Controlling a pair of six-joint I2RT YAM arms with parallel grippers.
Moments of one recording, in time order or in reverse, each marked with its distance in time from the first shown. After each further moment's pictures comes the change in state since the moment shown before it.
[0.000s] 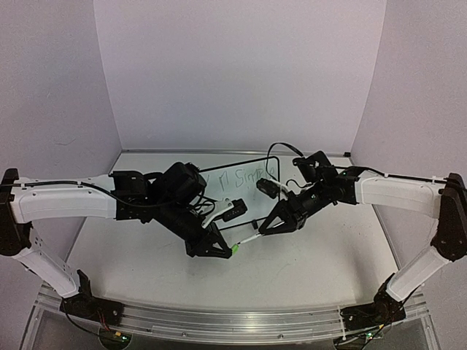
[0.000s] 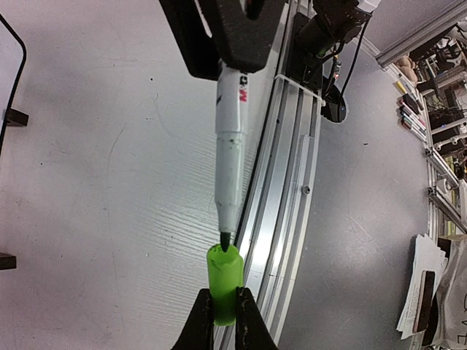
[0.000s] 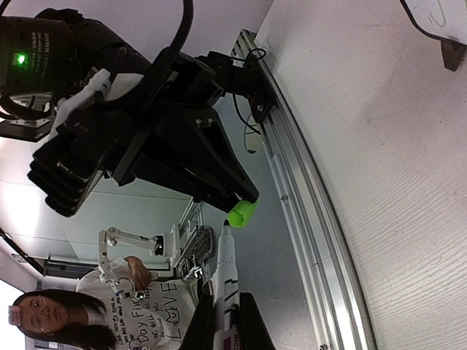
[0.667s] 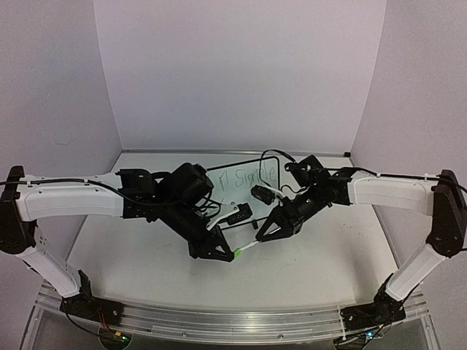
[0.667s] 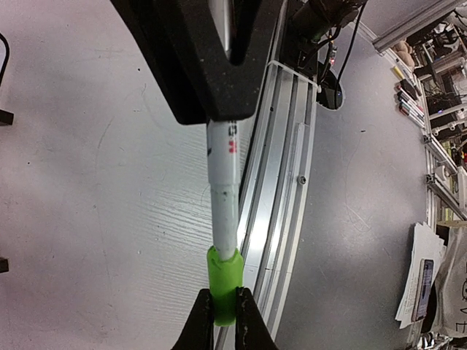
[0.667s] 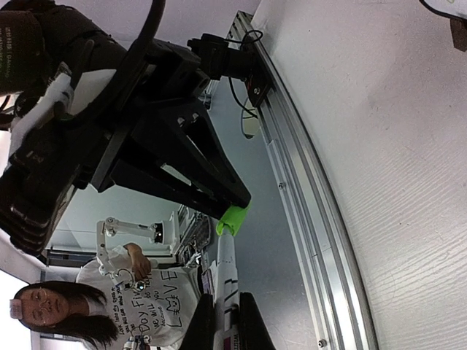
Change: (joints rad) left arm -0.013 0.045 0.052 -0.059 0.011 0.026; right arm 0.028 0.050 0.021 -0.059 -0.008 -0.061
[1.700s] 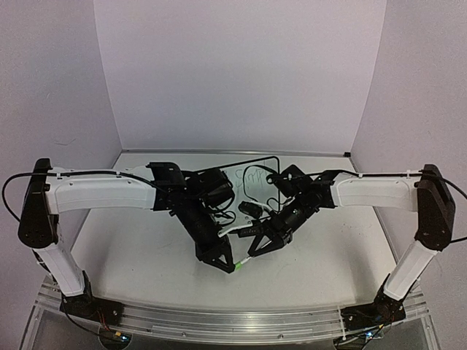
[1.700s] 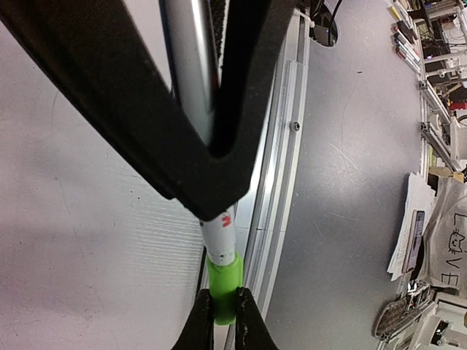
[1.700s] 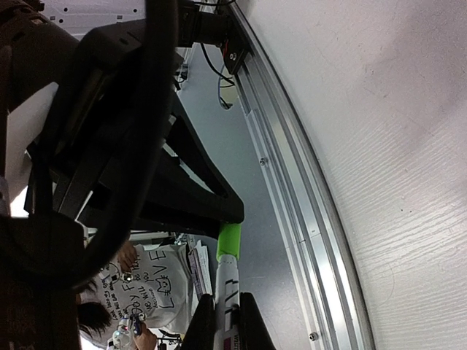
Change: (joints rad) left arm -0.003 0.212 0.219 -0.284 0.090 0.141; right arm 0.090 0.115 0.068 -0.118 0.057 -0.094
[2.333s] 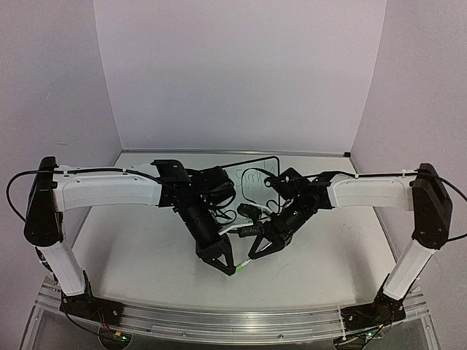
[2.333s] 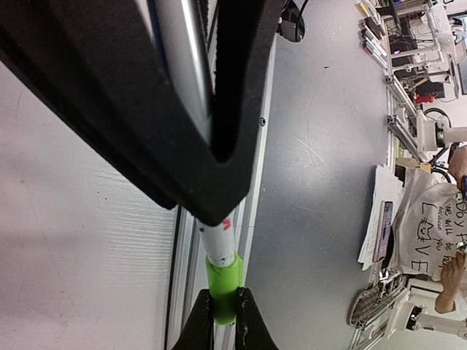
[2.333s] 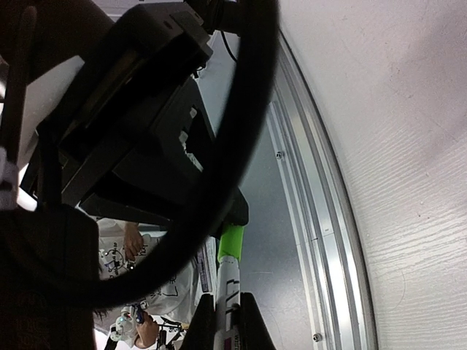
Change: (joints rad) left arm 0.032 0.039 0.034 -0.045 0.137 0.020; right arm 0.002 0.024 -0.001 -0.017 -0.081 -0.081
